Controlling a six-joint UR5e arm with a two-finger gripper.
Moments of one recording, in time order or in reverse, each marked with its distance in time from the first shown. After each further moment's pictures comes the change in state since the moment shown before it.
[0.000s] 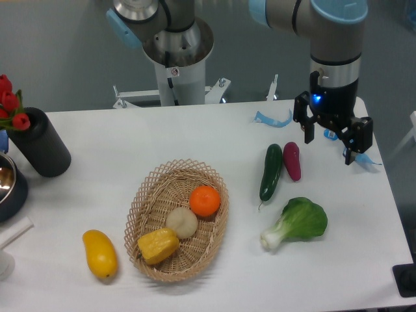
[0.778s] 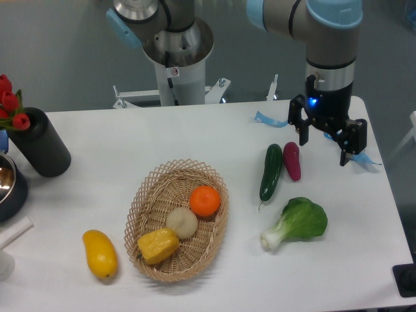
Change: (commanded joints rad) arm -0.005 0.006 -0.087 0.083 -0.067 -0.242
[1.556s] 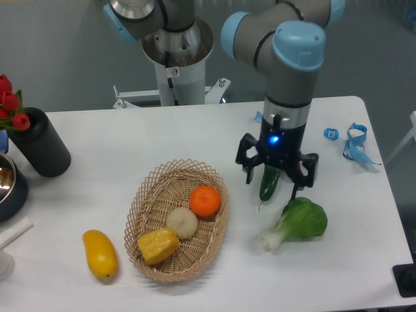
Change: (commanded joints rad) arm -0.170 -0.078 0.005 0.058 -0.094 -0.379
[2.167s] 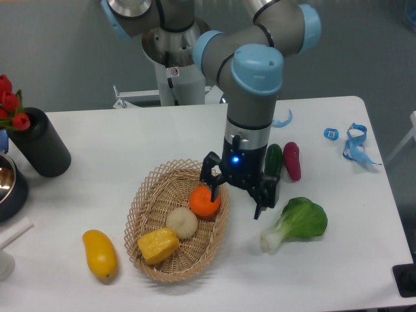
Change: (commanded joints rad) arm -0.098 -0.006 -0.021 0.023 0.002 0.035
